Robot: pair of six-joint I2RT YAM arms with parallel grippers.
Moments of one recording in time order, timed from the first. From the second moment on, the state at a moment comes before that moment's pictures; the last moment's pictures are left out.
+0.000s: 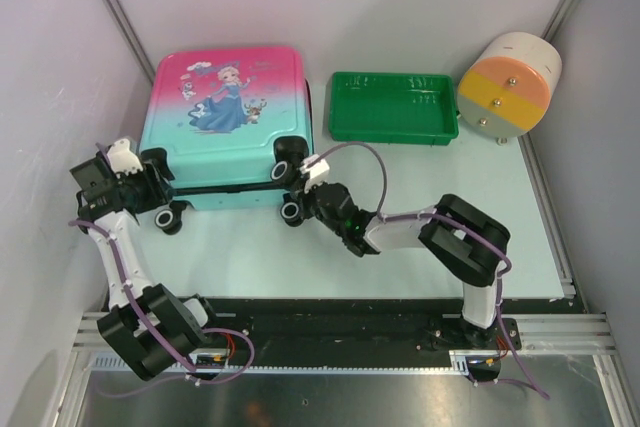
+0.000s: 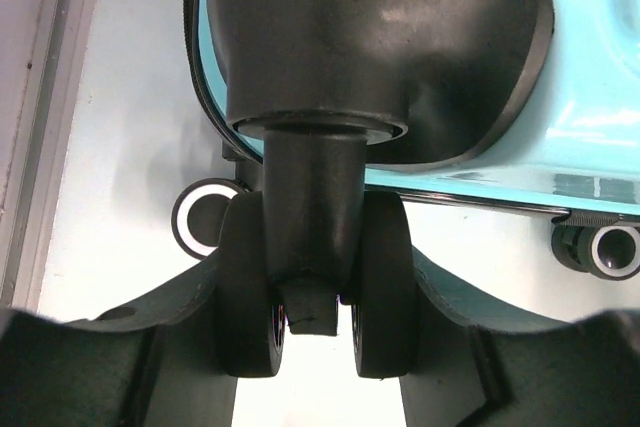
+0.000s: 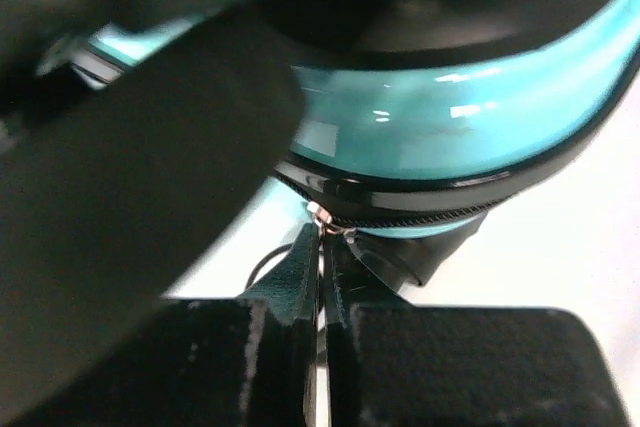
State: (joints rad) left arm 0.59 1.11 0.94 -0.62 0.49 0.12; right arm 0.98 1.87 0.98 0.68 0.20 0.29
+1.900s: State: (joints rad) left arm 0.44 0.88 1.00 -0.89 0.64 -0.06; right arm 1.14 2.18 1.27 0.86 -0.02 0.03
